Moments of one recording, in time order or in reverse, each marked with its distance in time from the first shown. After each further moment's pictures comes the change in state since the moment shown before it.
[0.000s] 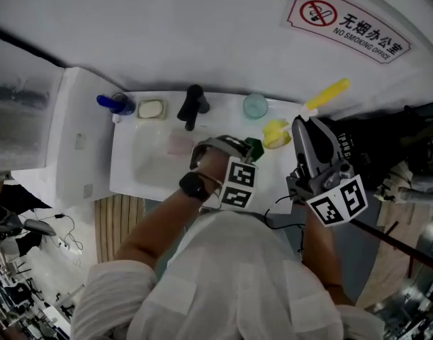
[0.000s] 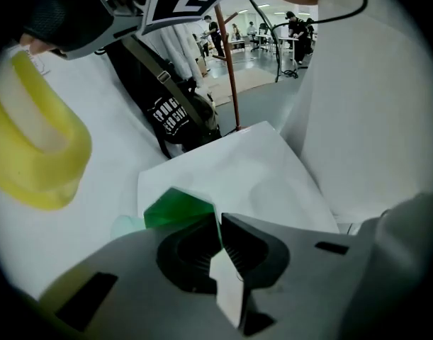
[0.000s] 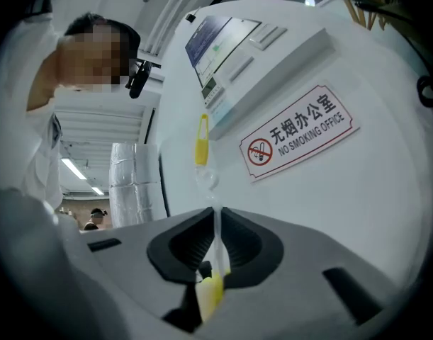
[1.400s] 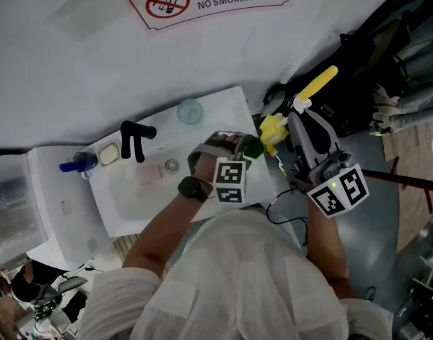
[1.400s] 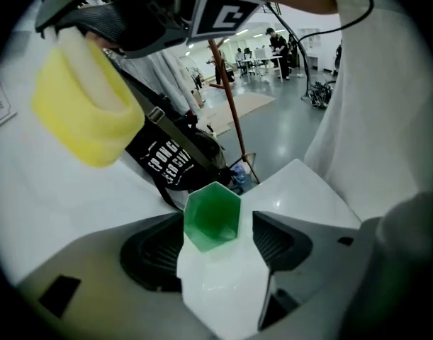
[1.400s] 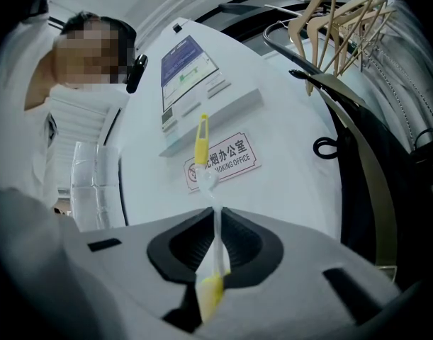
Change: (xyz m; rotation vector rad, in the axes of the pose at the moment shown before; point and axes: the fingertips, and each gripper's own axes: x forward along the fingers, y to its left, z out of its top) left arm 0.057 0.037 0.124 0.117 -0.224 0.063; right arm -0.135 -0.097 0.020 -0.002 -0.067 -0.355
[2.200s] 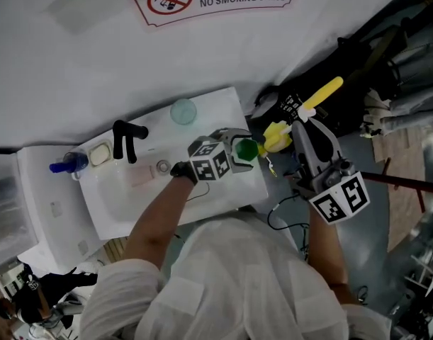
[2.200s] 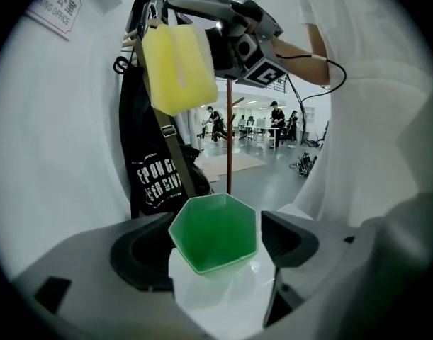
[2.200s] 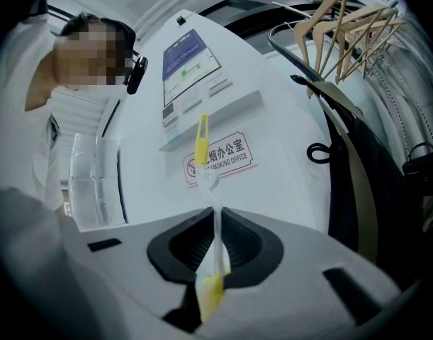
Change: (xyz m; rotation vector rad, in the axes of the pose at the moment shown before) left arm 0.016 0.001 0.018 -0.260 -0.481 -0.180; right arm -0.015 -0.002 -0.001 -0.040 0.053 -0.030
